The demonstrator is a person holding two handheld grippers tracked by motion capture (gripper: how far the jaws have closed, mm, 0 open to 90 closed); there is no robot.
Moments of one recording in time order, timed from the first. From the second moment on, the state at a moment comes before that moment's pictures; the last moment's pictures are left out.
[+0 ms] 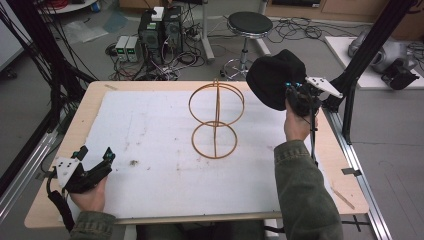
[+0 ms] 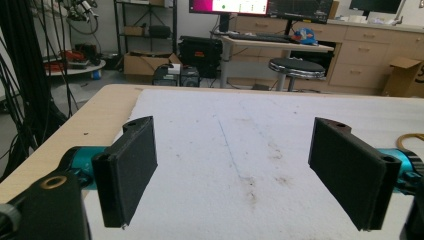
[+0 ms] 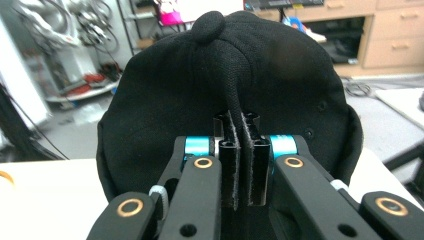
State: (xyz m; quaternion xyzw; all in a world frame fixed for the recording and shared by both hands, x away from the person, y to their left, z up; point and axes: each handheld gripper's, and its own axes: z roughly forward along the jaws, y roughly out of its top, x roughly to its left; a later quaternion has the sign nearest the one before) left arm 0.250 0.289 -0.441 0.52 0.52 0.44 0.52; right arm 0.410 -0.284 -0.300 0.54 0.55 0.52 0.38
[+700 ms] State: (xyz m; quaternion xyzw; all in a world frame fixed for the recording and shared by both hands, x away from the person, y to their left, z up) left arm 0.248 0.290 -0.440 0.51 0.52 0.44 0.53; right arm 0.378 -0.277 -0.251 0.47 0.53 0.61 0.35
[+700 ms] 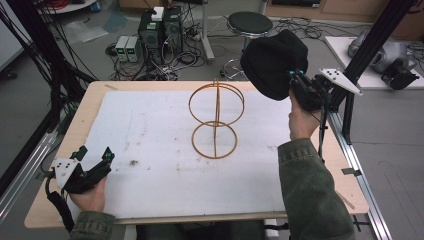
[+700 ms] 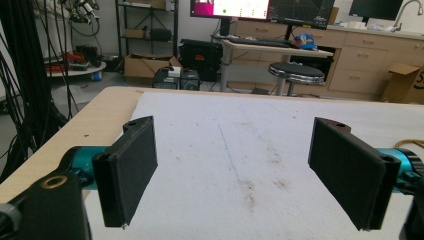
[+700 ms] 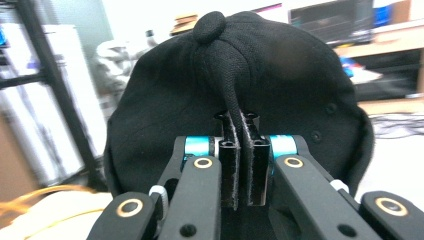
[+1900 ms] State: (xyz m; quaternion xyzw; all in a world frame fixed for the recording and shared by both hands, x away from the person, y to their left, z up) left arm 0.248 0.292 -0.440 0.51 0.52 0.43 0.53; right arm 0.367 -0.179 -0.242 0.34 0.71 0.58 0.20
